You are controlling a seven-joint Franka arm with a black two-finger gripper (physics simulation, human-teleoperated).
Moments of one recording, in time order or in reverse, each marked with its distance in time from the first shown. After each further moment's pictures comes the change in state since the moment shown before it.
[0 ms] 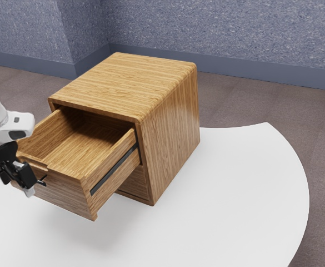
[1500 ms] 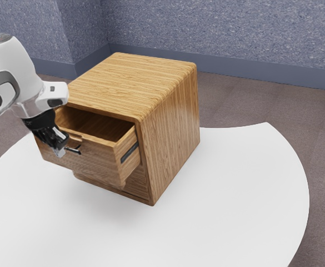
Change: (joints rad) arm -0.092 0.324 0.067 0.210 0.005 0.263 -0.011
